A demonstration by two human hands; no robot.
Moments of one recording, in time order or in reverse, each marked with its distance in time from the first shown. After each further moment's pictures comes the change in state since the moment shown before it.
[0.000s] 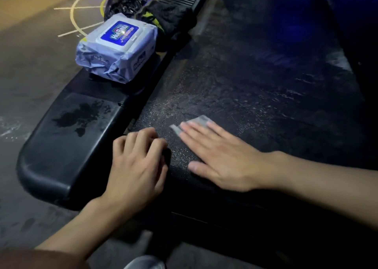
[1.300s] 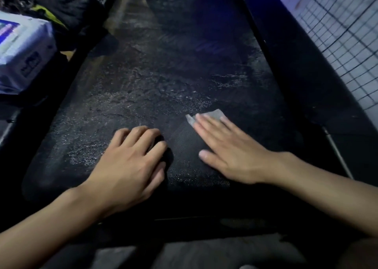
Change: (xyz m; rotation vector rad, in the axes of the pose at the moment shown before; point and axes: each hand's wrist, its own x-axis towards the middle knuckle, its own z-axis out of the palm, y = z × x) left_hand 0.053 0.075 0.013 0.013 -0.262 0.489; right_hand -0.130 0.040 0.025 0.112 0.059 0.424
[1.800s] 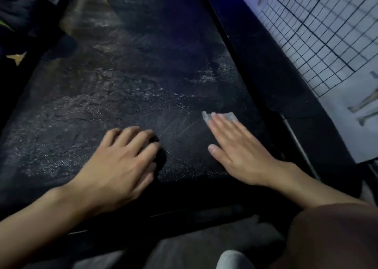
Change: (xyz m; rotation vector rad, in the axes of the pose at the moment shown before) left_hand 0.022 0.024 0.000 0.015 -0.005 0.167; right_hand -0.068 0.024 0.017 0.048 0.123 0.311
